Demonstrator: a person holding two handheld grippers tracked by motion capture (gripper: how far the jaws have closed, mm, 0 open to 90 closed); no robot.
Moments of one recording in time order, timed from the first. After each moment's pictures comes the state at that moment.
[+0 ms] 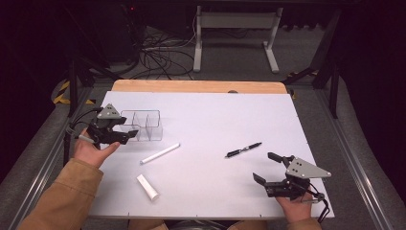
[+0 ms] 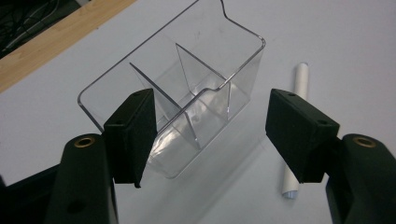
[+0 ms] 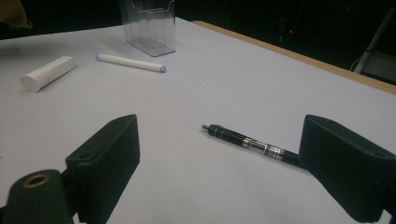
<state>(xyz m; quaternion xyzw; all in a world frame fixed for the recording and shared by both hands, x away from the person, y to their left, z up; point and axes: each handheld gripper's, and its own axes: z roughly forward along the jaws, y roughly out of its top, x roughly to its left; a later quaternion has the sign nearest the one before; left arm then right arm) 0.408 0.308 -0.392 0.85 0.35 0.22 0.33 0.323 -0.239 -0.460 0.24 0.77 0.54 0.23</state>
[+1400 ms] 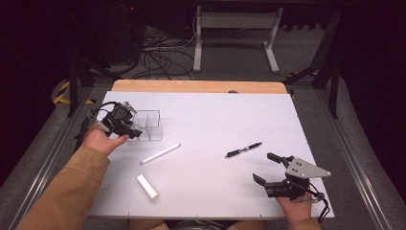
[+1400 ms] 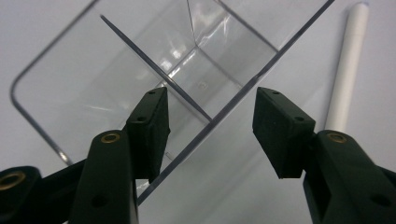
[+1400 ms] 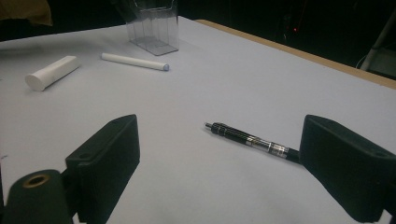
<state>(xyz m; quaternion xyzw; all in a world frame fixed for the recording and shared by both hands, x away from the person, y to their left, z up) 0.462 0.290 -0.412 0.89 0.38 0.14 0.19 0.324 -0.240 -0.462 0.24 0.77 0.55 0.22</state>
